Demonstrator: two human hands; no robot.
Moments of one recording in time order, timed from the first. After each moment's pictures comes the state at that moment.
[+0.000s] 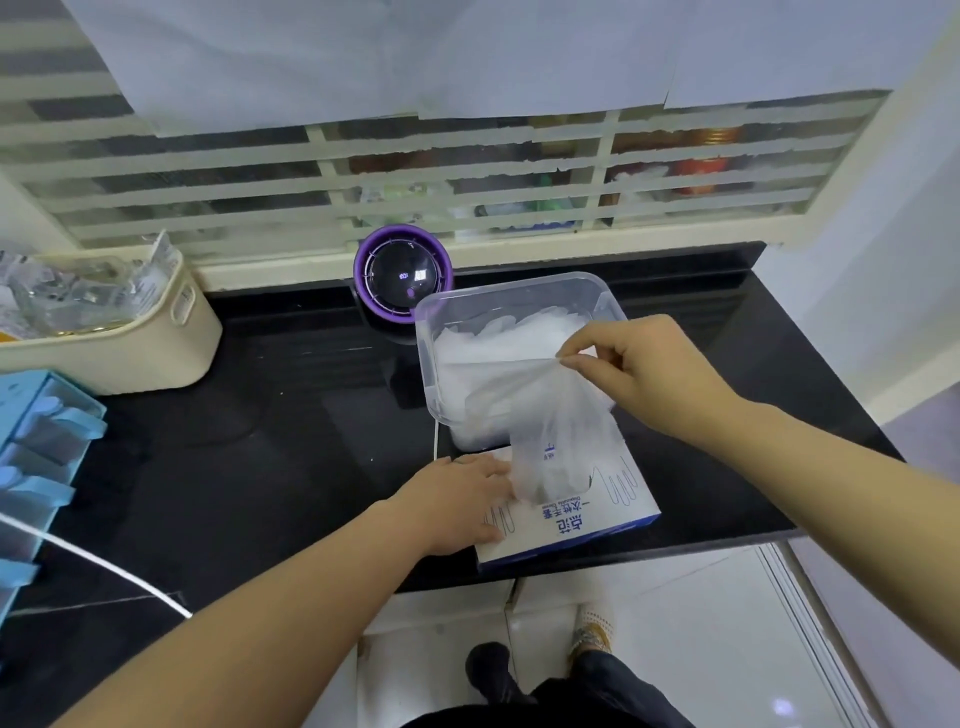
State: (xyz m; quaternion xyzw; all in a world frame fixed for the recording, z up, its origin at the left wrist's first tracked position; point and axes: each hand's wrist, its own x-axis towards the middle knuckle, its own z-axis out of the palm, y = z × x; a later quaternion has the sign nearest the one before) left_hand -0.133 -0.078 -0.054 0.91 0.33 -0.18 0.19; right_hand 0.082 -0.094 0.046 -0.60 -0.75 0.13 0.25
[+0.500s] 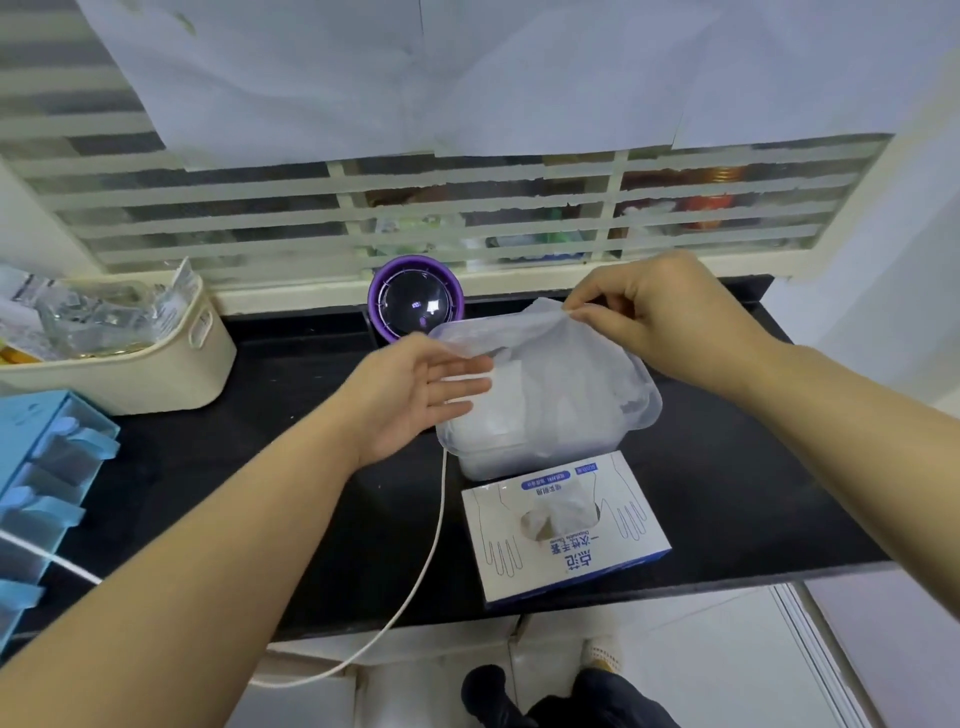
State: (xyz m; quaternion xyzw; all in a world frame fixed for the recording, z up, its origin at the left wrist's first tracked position) left_hand -0.151 -0.029 0.060 0.45 0.46 0.28 0.71; right_hand 0.083 -0.061 0.107 -0.57 -0.79 0.07 0.23
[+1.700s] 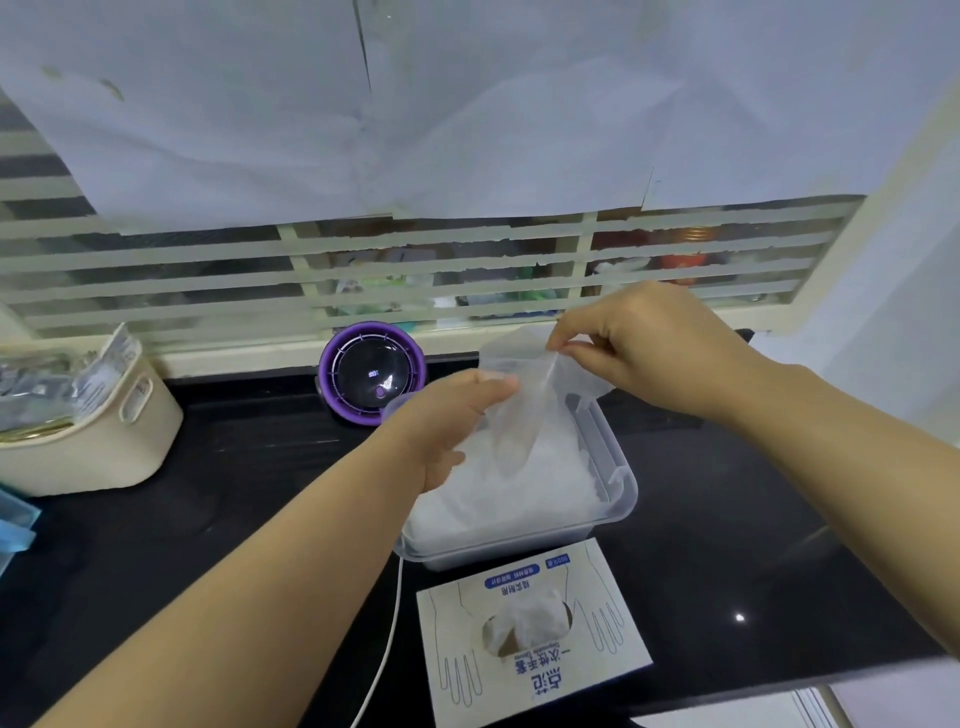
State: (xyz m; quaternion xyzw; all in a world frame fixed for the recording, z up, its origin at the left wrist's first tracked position) left_hand -0.062 0.021 0.068 0.48 0.54 0.20 0.67; right_hand 0.124 -0.010 0.125 -0.54 -0.83 -0.05 0.14
